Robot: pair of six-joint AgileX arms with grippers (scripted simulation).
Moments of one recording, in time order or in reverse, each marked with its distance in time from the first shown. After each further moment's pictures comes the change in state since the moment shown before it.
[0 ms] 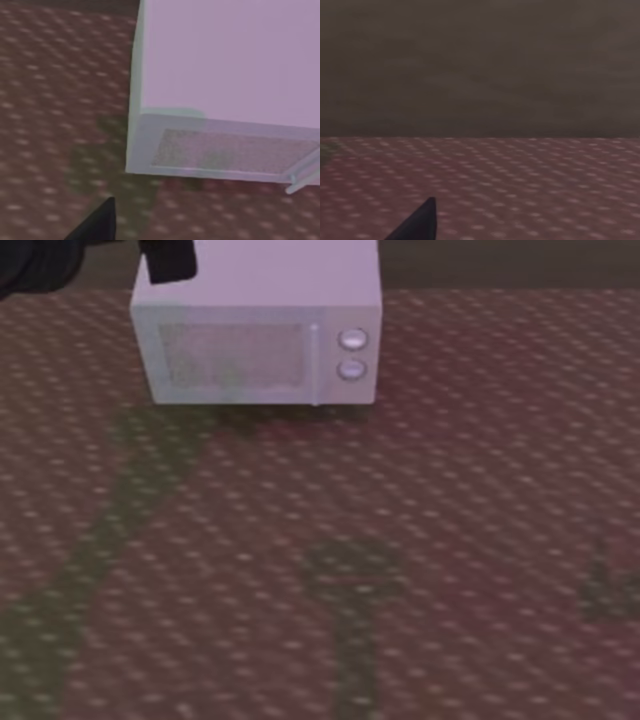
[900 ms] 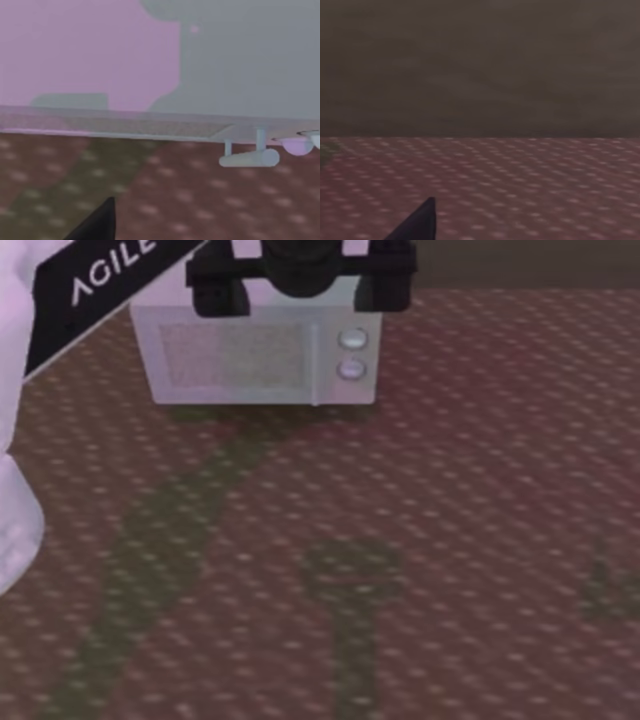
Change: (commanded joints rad) left arm -0.237 0.797 0.787 -0.429 -0.114 -0.213; right arm 0.000 0.000 0.000 0.000 0.000 0.000
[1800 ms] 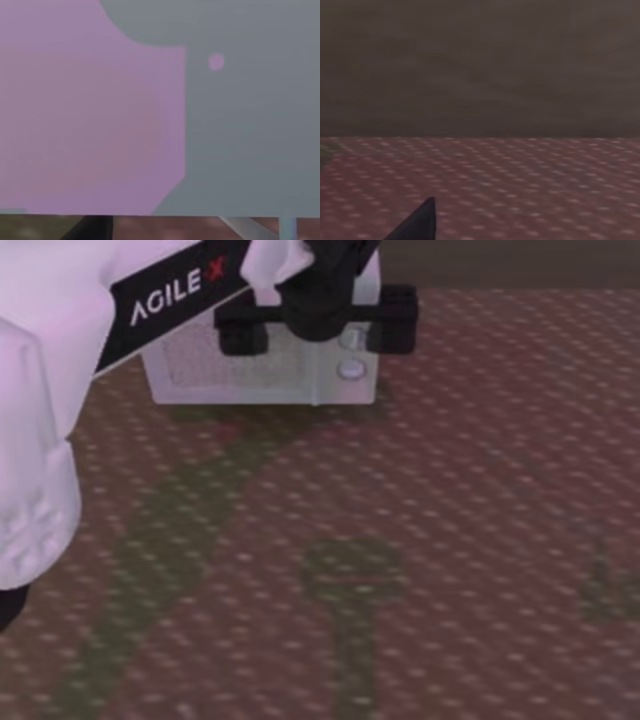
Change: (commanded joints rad) left arm 0.053 0.115 -0.089 0.219 0.024 0.051; right arm 0.000 0.000 0.000 0.000 0.000 0.000
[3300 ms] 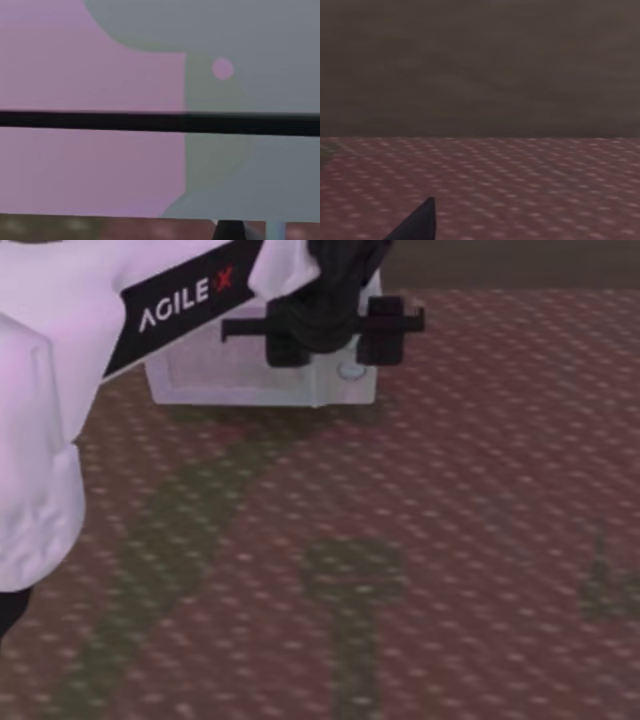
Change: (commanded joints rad) left arm -0.032 -0.027 -0.053 0.018 0.014 -0.014; right arm 0.000 0.000 0.000 0.000 0.000 0.000
